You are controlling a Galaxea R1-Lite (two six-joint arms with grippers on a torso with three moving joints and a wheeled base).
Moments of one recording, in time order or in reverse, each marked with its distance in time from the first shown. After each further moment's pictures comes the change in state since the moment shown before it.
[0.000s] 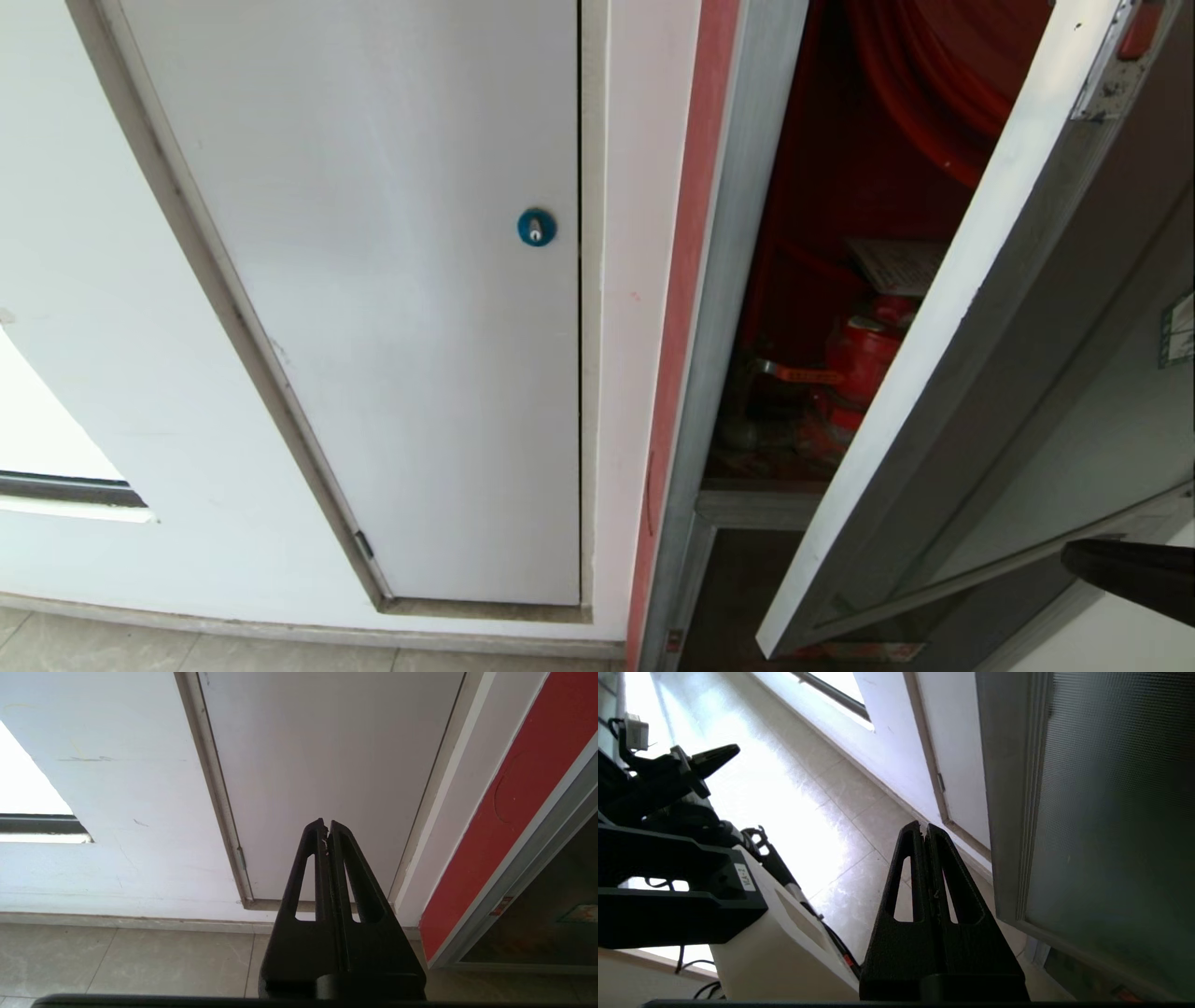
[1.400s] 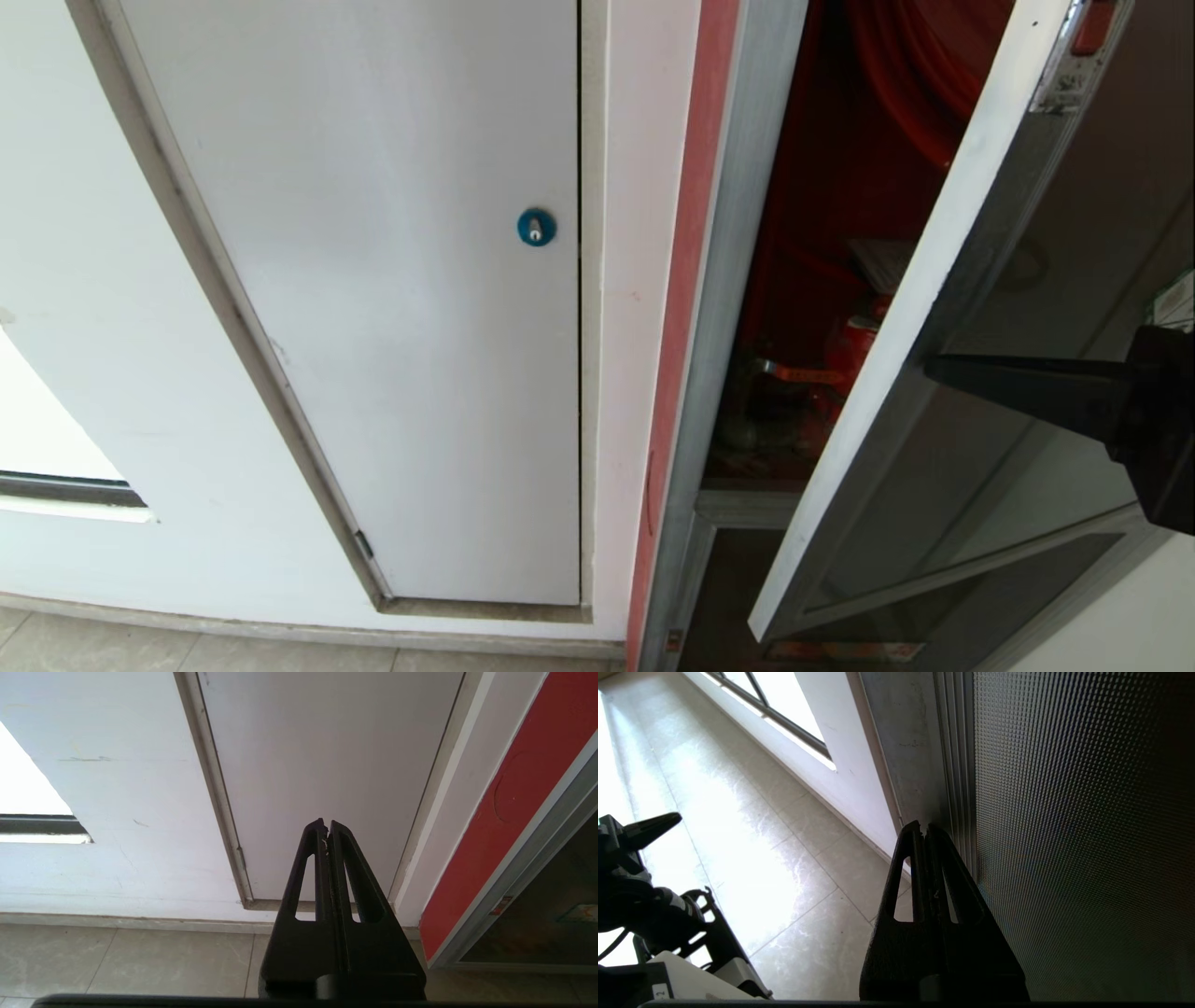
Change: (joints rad) left arm 0.000 0.000 0.000 0.000 0.000 0.000; right arm 0.096 0.279 -0.174 -0.192 -0.207 -0.008
